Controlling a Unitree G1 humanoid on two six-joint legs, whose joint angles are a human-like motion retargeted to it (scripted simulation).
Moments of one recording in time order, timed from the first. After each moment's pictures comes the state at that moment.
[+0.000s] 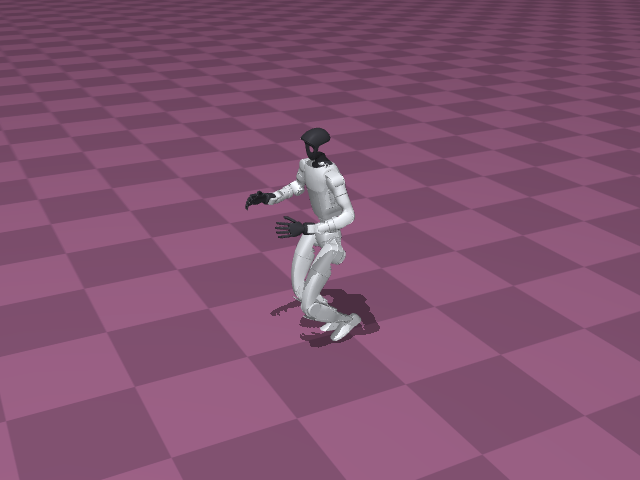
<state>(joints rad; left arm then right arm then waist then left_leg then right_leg) 0.03 0.48 -0.24 -0.06 -0.05 -0.29 0.14 -0.21 -0.56 0.27 -0.03 0.06 -0.25 -0.22 0.05 0.01 0.13 -0.53 0.11 0.15 1.52 -0.64 0.13 -0.38 0.09 -0.14 1.14 -0.65 -0.03</state>
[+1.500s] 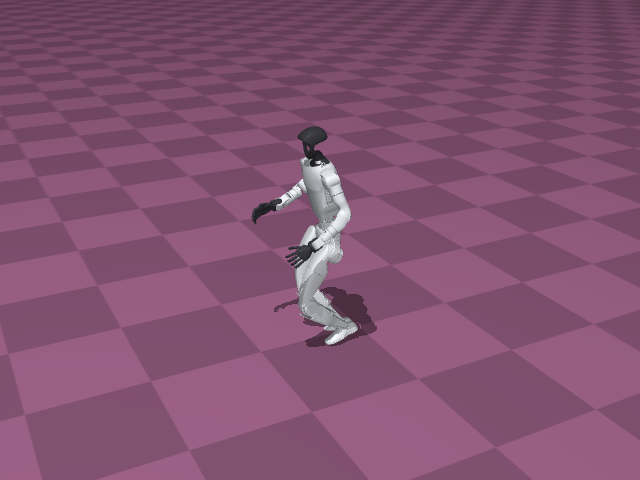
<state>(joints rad) 0.10 0.44 -0.28 0.40 -0.01 -0.19 0.07 0.02 -0.52 0.26 0.10 0.08 -0.20 -0.16 0.10 0.01 0.09 -0.57 0.16 0.16 1.38 -0.69 0.17 -0.39 0.10 -0.13 1.02 -0.59 -0.06</state>
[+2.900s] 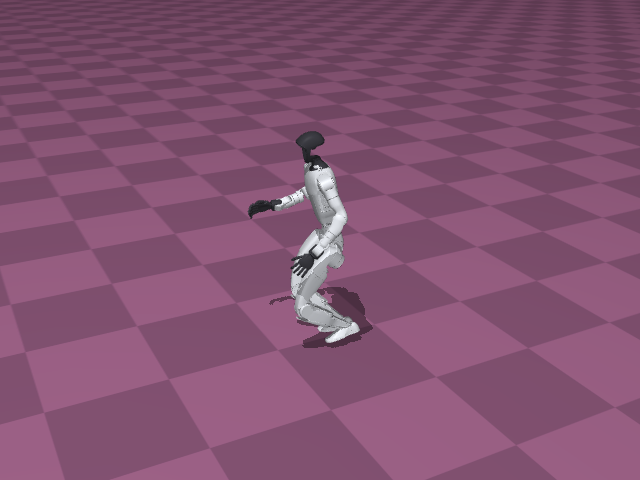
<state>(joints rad) 0.13 0.39 -0.25 0.50 0.00 -0.13 0.04 -0.08 -0.51 0.14 0.08 0.01 -0.16 -0.21 0.02 0.04 0.09 -0.71 0.18 0.13 1.61 -0.87 0.22 -0.60 0.04 -0.21 1.35 -0.78 -0.07</state>
